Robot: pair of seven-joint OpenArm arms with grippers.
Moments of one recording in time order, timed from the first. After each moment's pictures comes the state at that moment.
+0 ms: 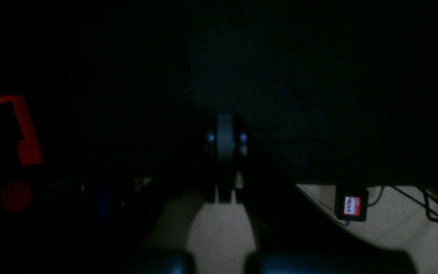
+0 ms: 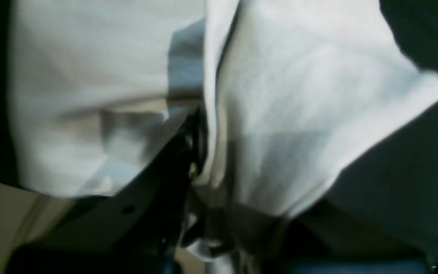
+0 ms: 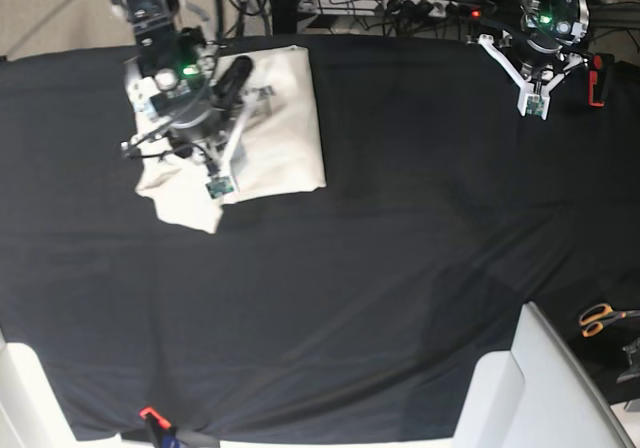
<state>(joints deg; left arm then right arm) 30.8 -14.9 -15.7 90.2 -1.6 -10.6 33.5 -15.7 -0.5 -16.2 105.2 -13.3 1.9 -61.6</state>
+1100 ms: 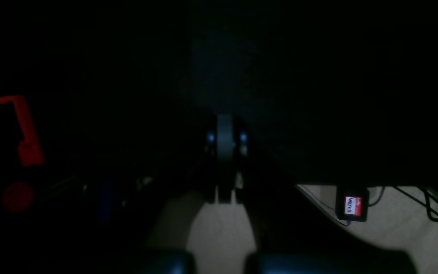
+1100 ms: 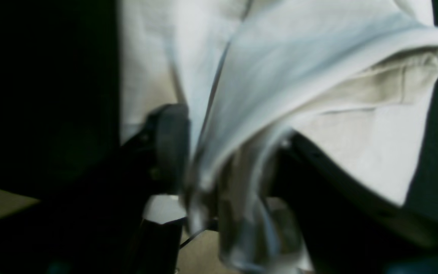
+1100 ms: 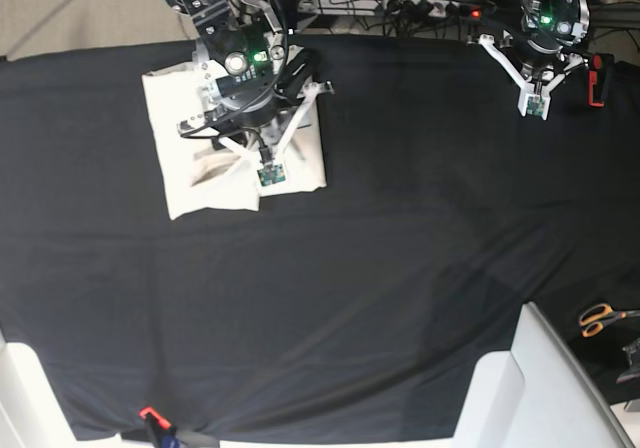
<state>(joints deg) 30.8 -15.1 -15.8 90.1 -1.6 -10.6 33.5 -15.3 -3.6 -26.9 98.5 -13.3 -11.8 -56.8</state>
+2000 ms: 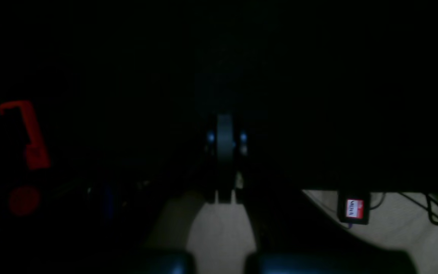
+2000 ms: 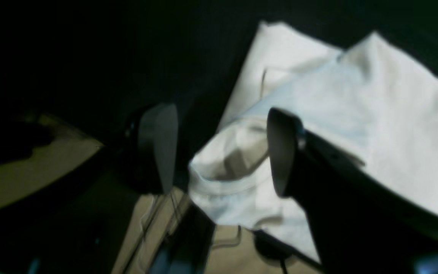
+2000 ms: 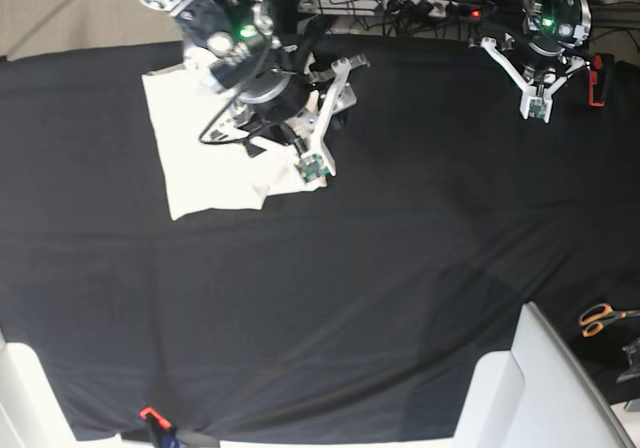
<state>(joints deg) 30.3 -15.4 -15.9 90.1 -1.6 -10.6 33.5 -12.5 5.3 -37.8 112.5 1.4 -10.2 -60.9</state>
